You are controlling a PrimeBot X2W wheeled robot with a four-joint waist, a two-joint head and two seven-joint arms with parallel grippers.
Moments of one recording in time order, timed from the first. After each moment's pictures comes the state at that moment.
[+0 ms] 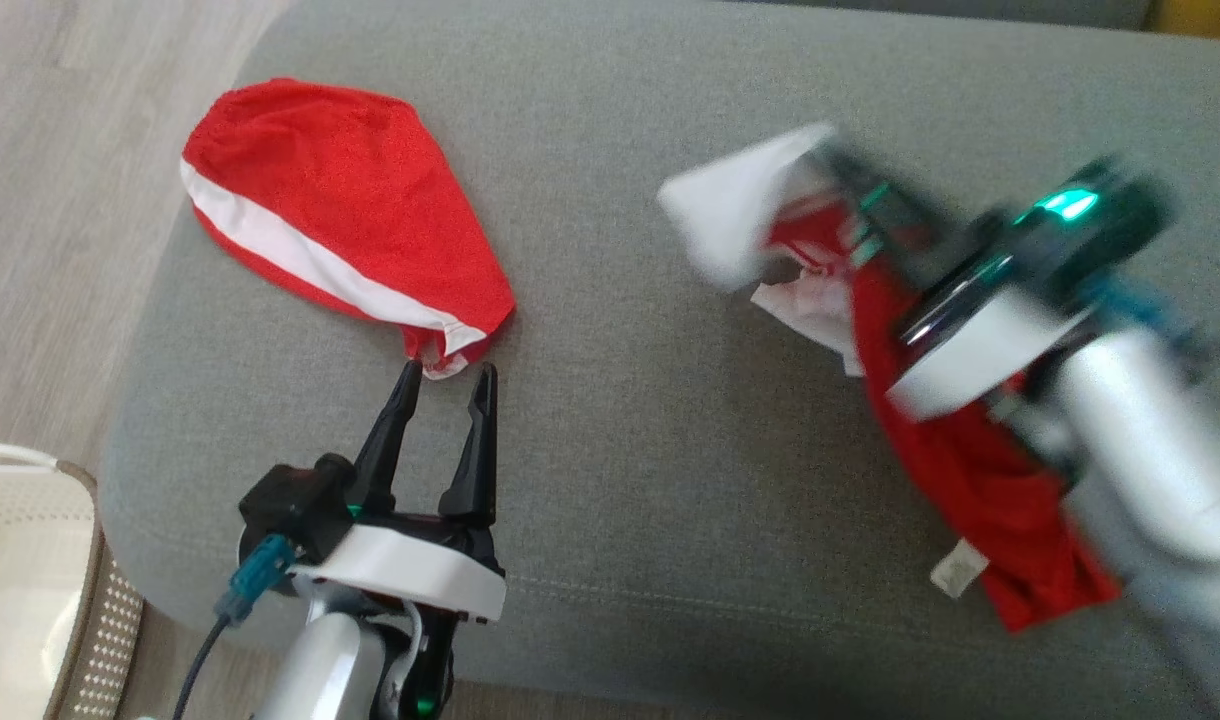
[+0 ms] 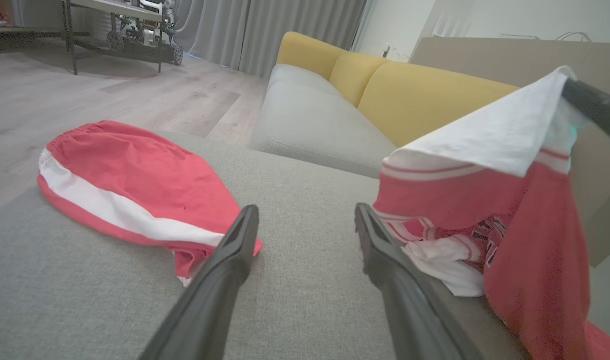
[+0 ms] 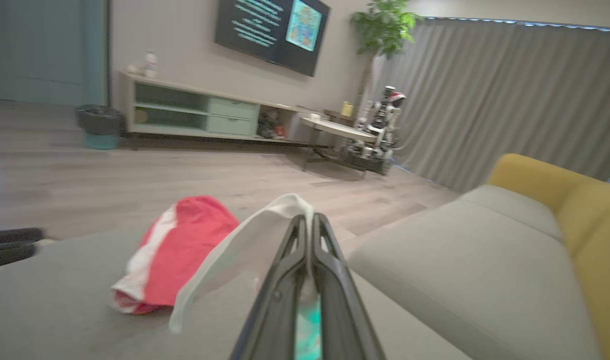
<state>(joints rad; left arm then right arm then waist) -0.10 0.05 -0.35 0.13 -0.37 0.00 -0.26 -0.58 -0.35 0.48 0.19 0.26 0.13 -0.20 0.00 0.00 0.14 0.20</state>
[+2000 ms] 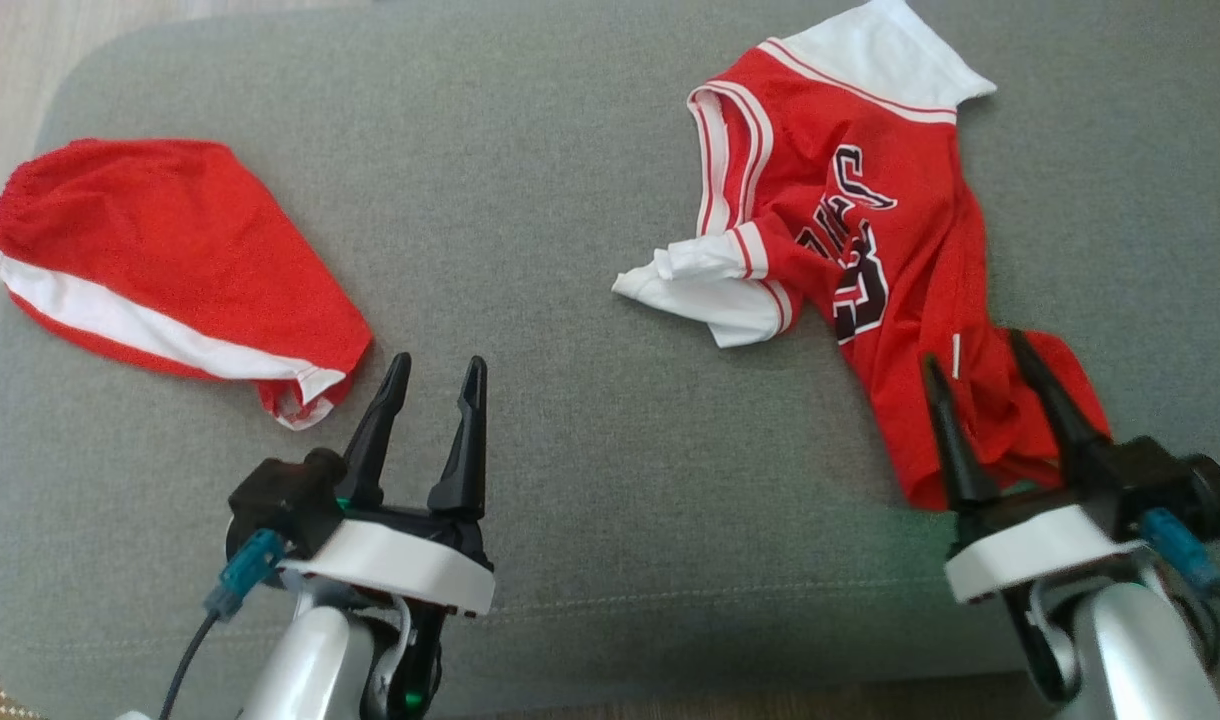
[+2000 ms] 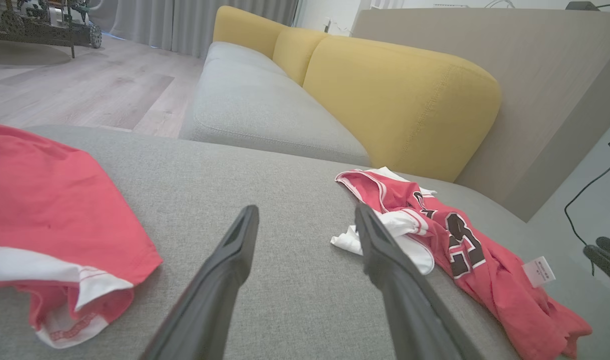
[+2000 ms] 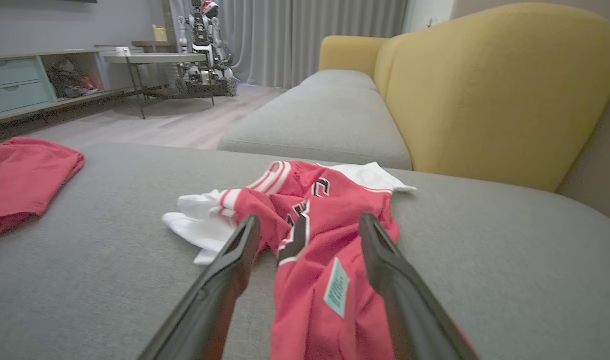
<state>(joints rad) -0.10 0.05 -0.32 0.14 -0.34 -0.02 -0.26 -0.09 -0.07 0.00 0.12 0.01 0.13 -0.26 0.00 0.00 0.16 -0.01</state>
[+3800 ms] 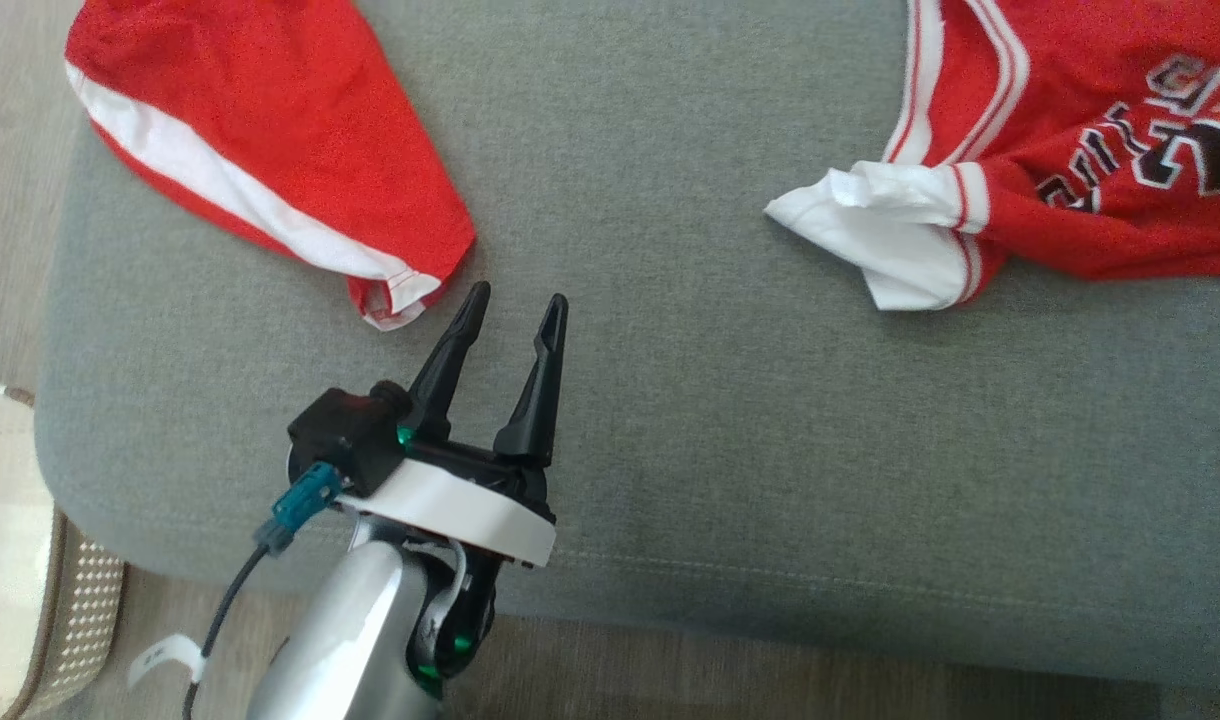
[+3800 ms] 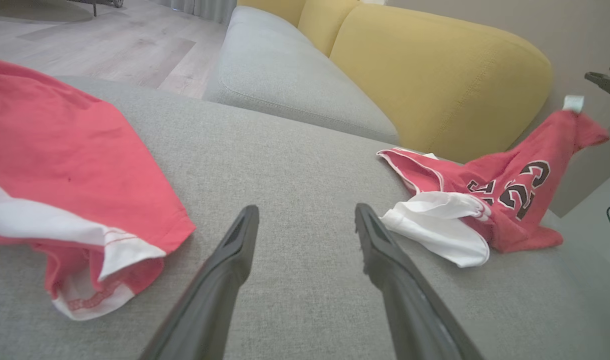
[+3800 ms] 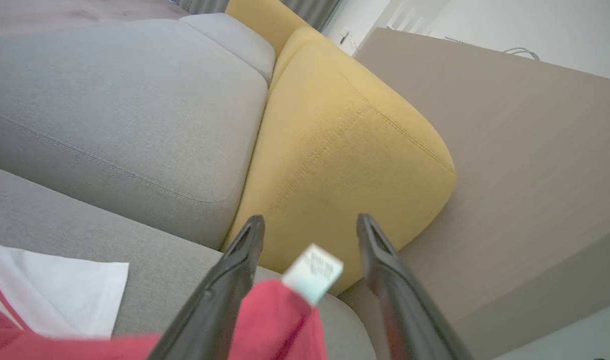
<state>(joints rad) -0.24 0.04 -0.45 0.14 -0.40 -0.02 -0.26 -1.07 -0.66 -0.08 0.71 -0.17 0.13 0.03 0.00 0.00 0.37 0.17</state>
